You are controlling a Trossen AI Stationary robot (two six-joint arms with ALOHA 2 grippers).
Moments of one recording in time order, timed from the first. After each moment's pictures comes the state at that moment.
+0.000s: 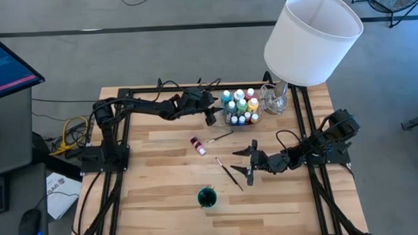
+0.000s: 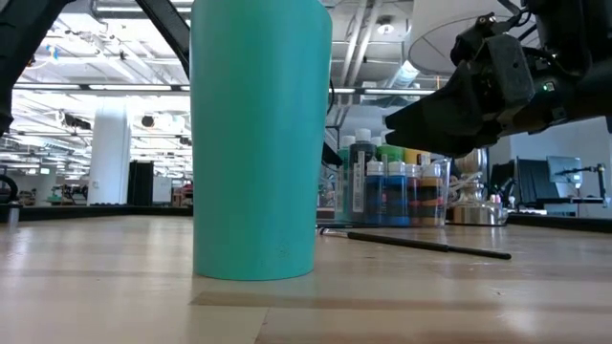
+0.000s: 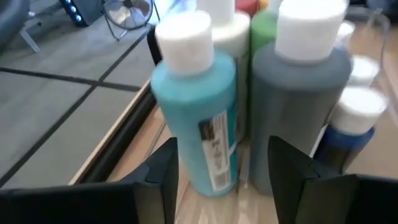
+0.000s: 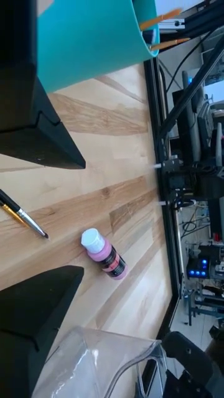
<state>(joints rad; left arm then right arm) 0.40 1.88 1.05 0.41 -0.04 0.18 0.42 1.71 0.34 1.16 0.61 0.20</state>
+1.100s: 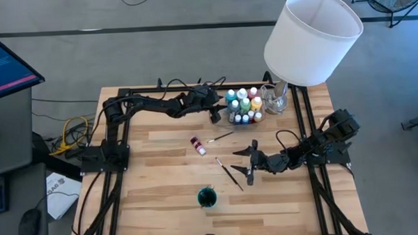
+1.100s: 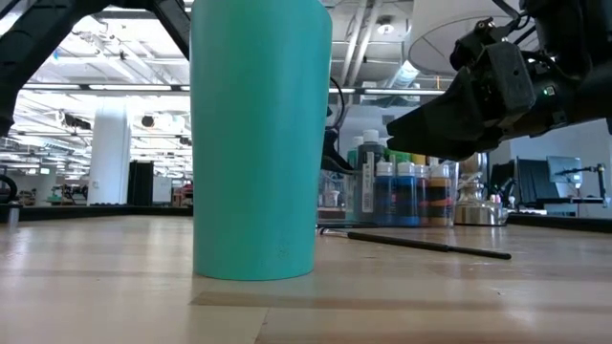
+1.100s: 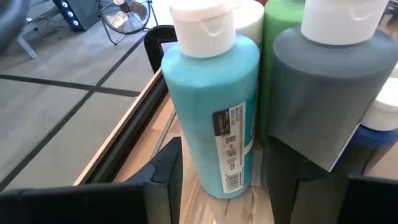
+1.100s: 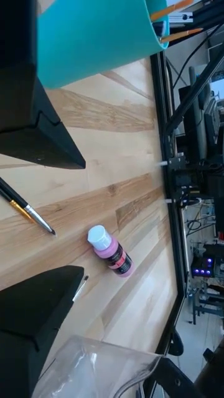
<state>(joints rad) 0.41 2.01 1.15 0.43 -0.01 0.20 0.42 1.71 0.34 1.14 0.61 0.21</state>
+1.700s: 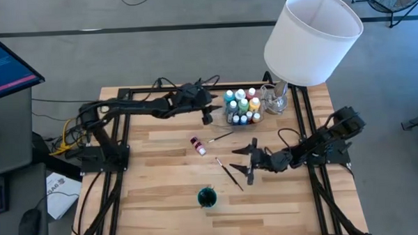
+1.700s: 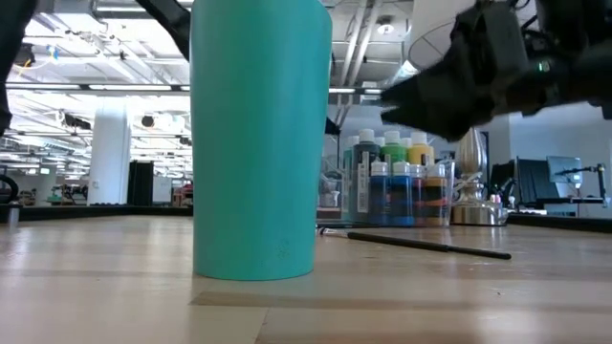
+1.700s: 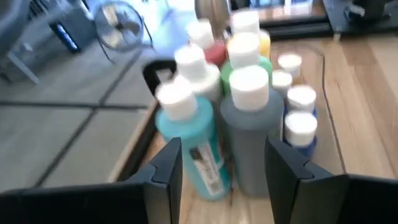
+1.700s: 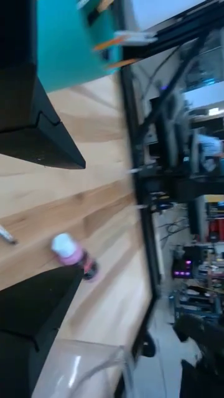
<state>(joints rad) 0.37 1.75 1.08 0.26 -0.04 0.28 0.42 1.66 0.36 1.16 0.61 0.18</state>
